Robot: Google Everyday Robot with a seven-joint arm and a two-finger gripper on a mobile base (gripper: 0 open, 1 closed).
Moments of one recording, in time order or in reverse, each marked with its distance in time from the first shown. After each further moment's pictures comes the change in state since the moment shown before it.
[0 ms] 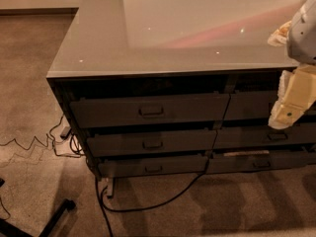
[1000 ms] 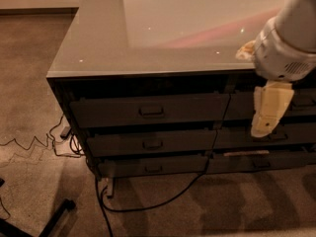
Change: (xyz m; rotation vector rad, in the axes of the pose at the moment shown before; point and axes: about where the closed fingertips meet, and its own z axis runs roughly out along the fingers) arm -0.019 0.001 0.048 -0.051 0.012 -0.186
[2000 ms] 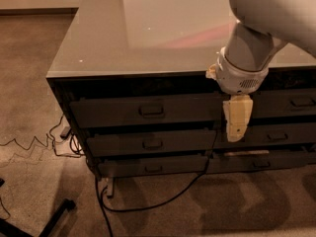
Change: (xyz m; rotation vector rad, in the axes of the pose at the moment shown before) arm -0.022 -0.015 0.084 -0.103 0.063 -0.160
